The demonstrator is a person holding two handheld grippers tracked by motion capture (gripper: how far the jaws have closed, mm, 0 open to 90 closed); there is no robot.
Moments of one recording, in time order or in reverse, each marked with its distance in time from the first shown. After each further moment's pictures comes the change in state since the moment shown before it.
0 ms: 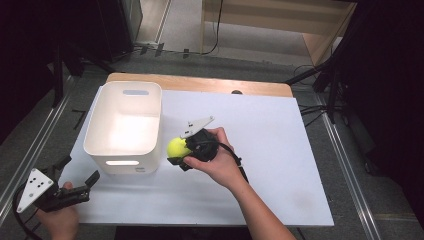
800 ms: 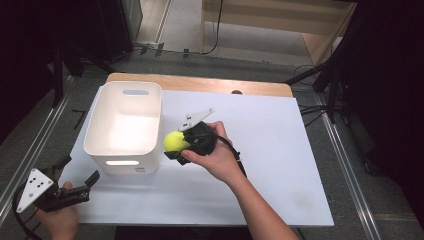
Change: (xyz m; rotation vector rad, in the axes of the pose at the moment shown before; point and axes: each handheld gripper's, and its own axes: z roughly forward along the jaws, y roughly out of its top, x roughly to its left) left arm 0.000 0.000 0.000 -0.001 0.000 -0.001; right arm -0.004 0.017 -0.007 -0.026 0.015 0.000
